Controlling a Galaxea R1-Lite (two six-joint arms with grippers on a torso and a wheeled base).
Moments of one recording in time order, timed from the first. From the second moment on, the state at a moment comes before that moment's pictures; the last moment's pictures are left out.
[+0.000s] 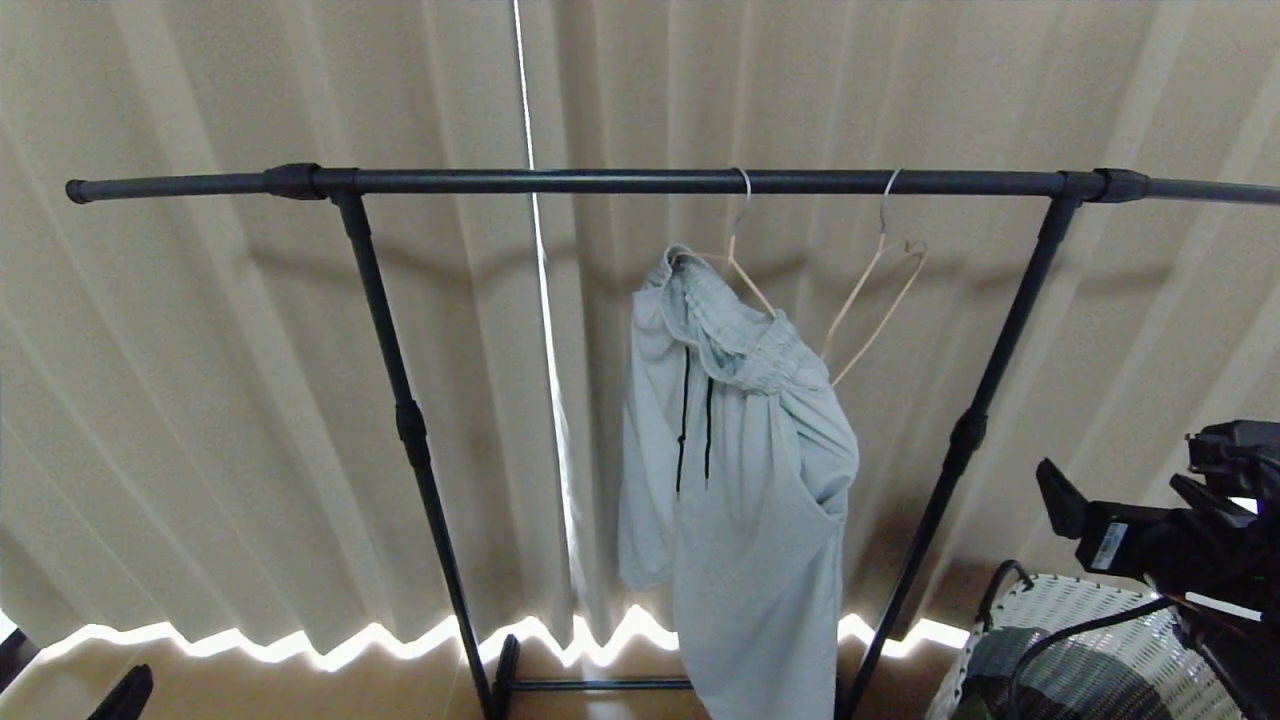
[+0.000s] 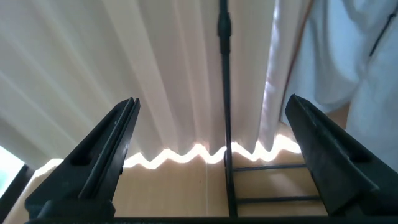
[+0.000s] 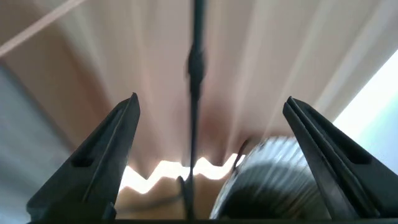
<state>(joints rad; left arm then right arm) -0.09 0.51 -0.03 -0.37 0.15 0.15 0.20 1.61 -0.04 -1.47 -0.48 0.03</state>
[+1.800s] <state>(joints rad) 0.00 0.01 -0.03 0.08 0.15 0.04 -0.01 0.09 -0.04 0.03 -0.31 -0.13</state>
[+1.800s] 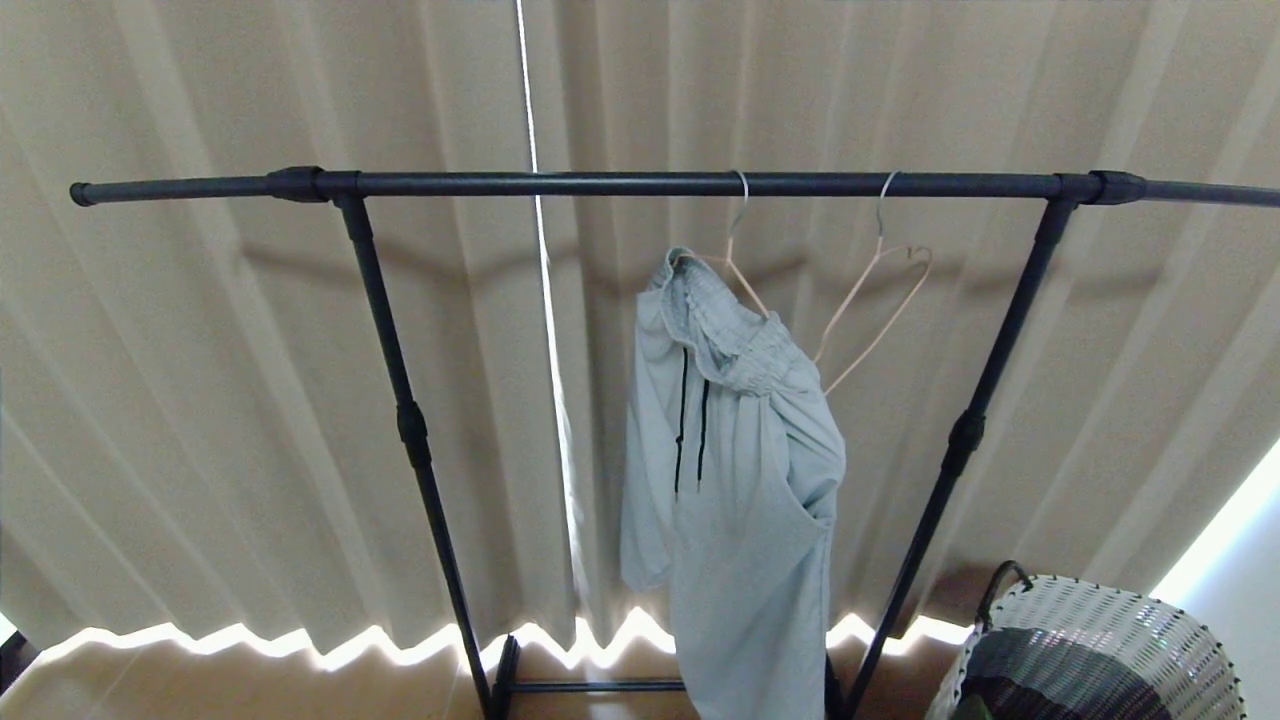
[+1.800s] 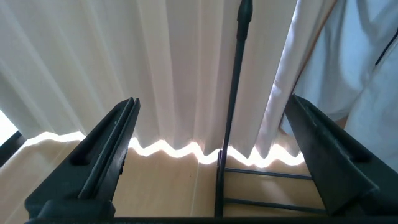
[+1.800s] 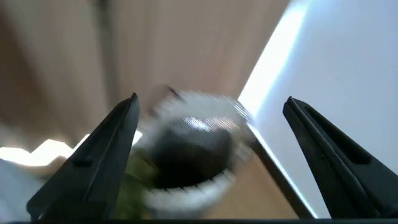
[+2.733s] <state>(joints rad) 0.00 0.01 -0.02 0.08 0.07 0.03 0.01 0.00 -0.01 0.01 -0.09 0.00</state>
